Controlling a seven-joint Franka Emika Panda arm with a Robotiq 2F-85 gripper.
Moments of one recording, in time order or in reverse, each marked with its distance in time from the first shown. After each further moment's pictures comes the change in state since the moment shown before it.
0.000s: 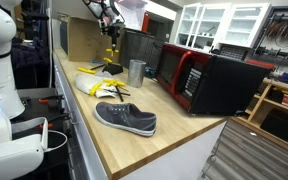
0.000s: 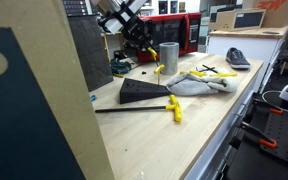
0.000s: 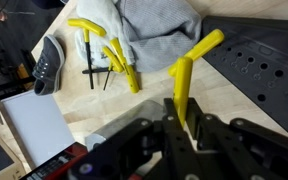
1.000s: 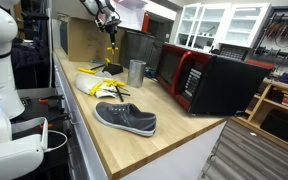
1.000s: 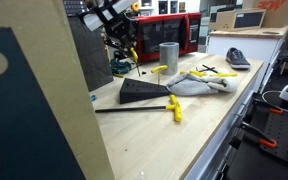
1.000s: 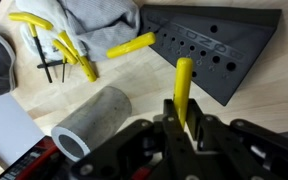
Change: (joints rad) arm 0.038 -0.026 0.028 -0.009 -0.017 0.189 0.131
